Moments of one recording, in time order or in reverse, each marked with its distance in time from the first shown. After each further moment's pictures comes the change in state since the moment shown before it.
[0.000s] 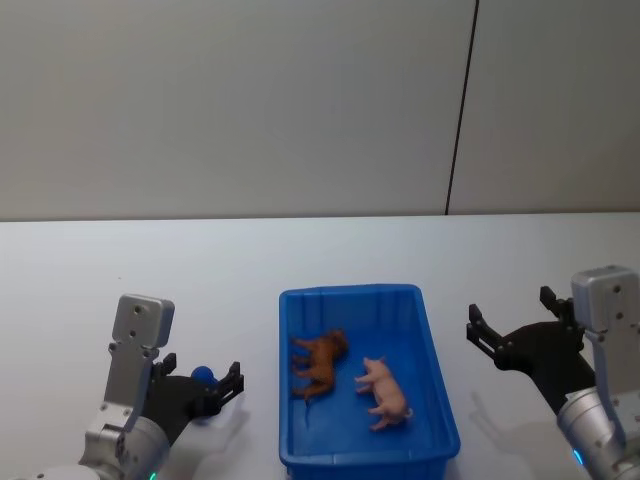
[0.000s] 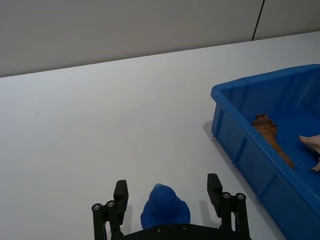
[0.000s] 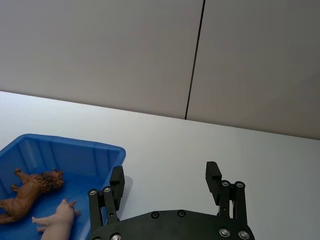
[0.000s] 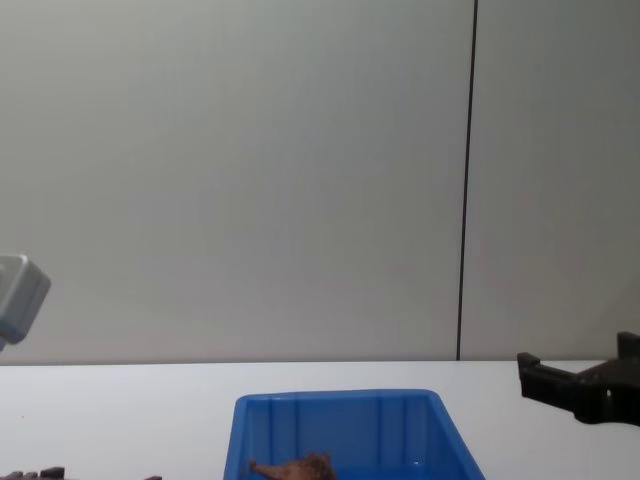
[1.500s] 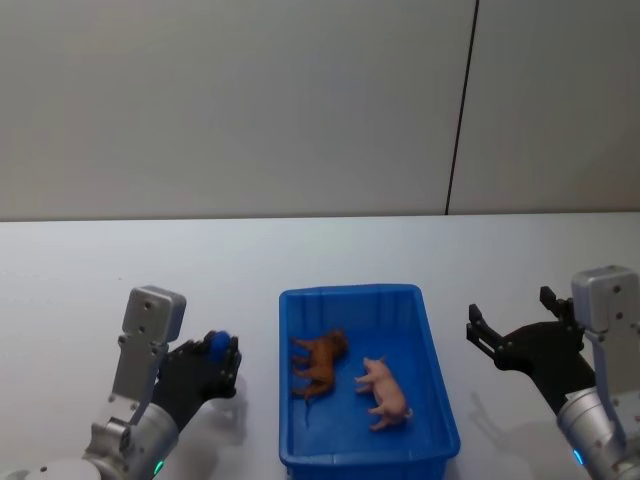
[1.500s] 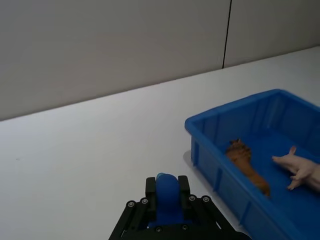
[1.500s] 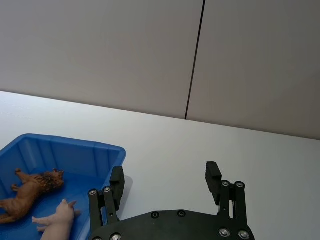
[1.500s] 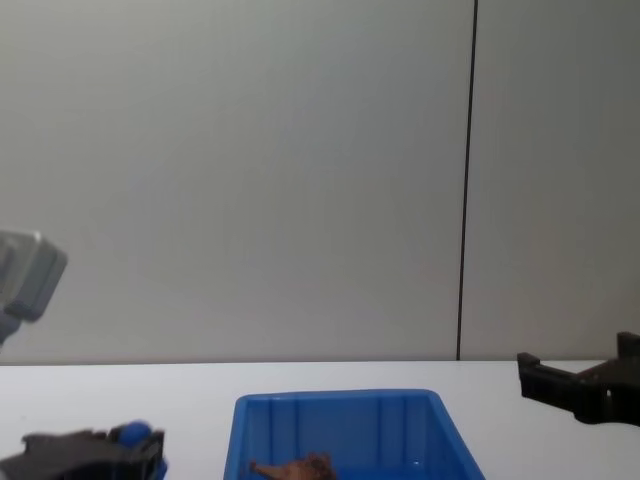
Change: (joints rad) left arm -0.023 -0.022 -0.013 0.046 0.100 -0.125 -0.142; right arm 0.000 0.000 0.000 0.000 0.000 0.000 0.000
